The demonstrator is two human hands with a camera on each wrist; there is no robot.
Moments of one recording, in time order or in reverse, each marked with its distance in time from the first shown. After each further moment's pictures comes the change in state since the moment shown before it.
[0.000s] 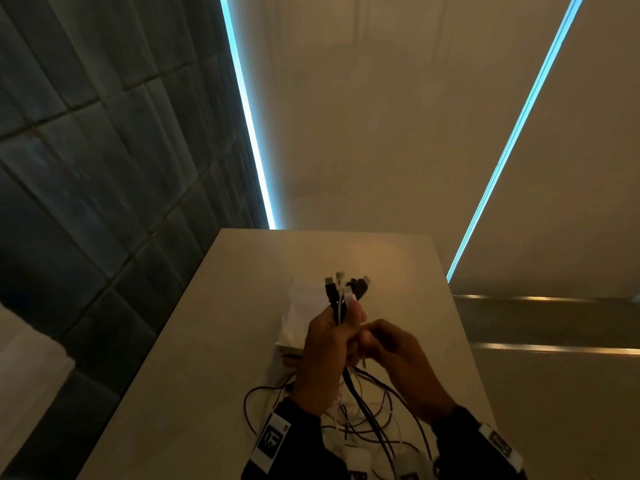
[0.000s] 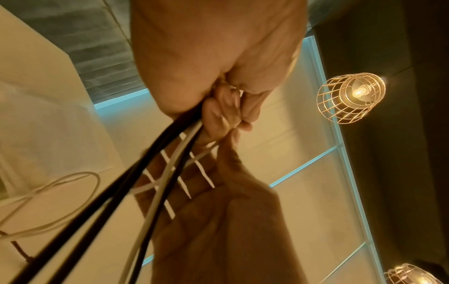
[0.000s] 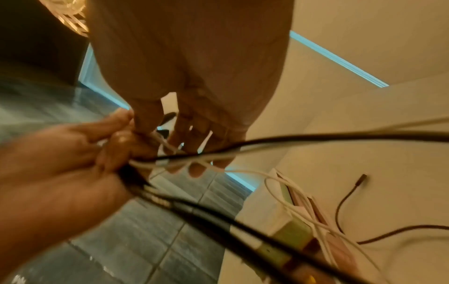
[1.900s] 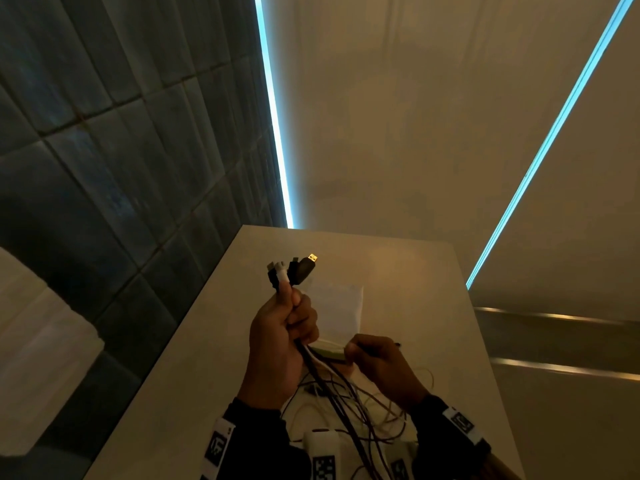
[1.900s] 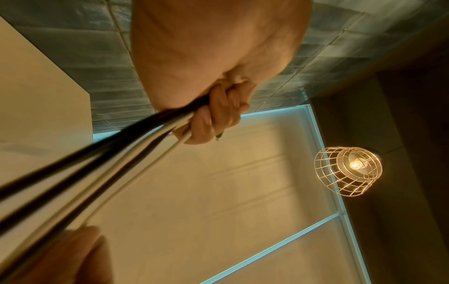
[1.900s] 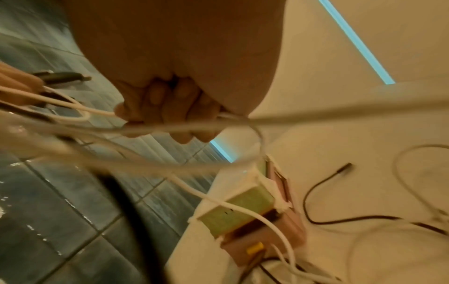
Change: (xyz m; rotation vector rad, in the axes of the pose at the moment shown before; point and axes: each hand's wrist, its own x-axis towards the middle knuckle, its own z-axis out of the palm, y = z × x) left_hand -0.008 0.041 -0.067 -0.424 0.116 0.107; right_hand 0.028 0.042 0.029 -0.047 -0.218 0.034
